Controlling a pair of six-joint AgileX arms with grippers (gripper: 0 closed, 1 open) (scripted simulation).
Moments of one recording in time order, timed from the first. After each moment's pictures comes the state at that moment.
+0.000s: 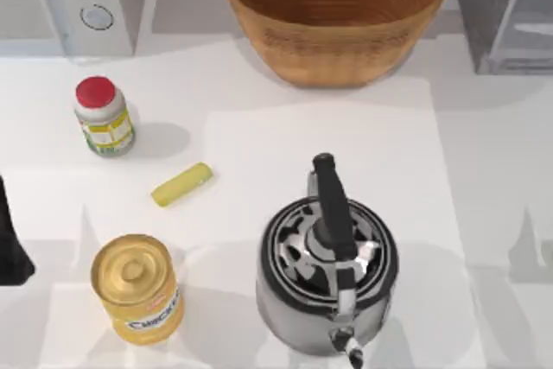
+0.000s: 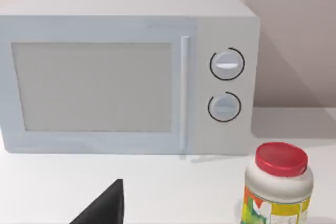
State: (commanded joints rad) left arm 0.00 0.00 0.00 0.00 0.00 0.00; right arm 0.00 0.00 0.00 0.00 0.00 0.00
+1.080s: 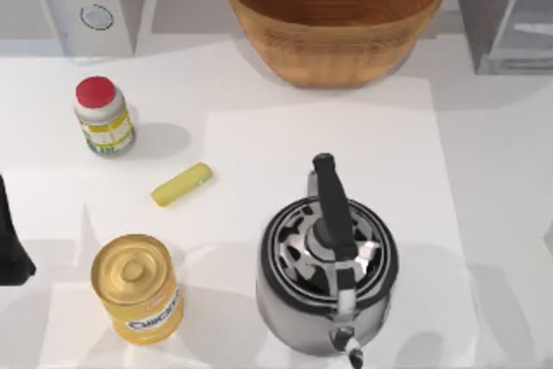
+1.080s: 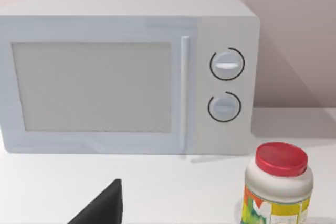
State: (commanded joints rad) left arm 0.00 0.00 0.00 0.00 0.00 0.00; right arm -0.50 0.99 0.45 -0.36 -0.80 -1.19
